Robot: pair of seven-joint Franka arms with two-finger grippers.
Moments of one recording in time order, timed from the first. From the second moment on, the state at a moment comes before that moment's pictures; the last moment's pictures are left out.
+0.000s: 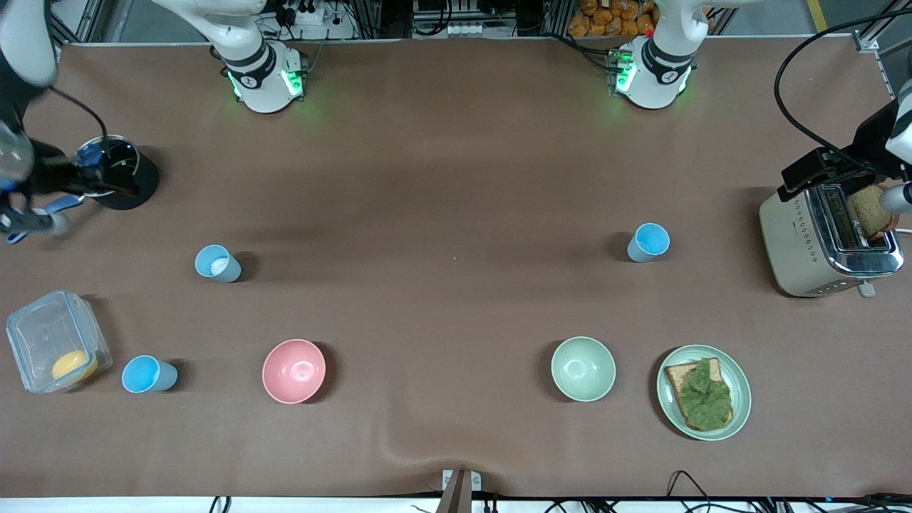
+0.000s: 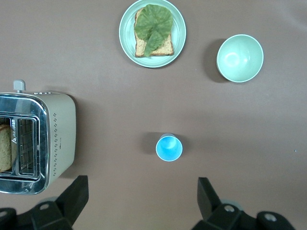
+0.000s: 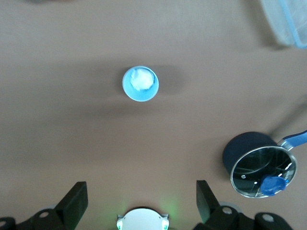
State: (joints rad) left arm -0.07 0.03 0.02 -1.51 -0.02 1.56 -0.16; right arm -0.15 0.10 0.05 -1.70 -0.02 1.49 -0.06
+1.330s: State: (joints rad) left arm -0.07 0.03 0.02 -1.51 -0.02 1.56 -0.16; right arm -0.19 0.55 0.06 -1.70 -0.02 1.83 -0.06
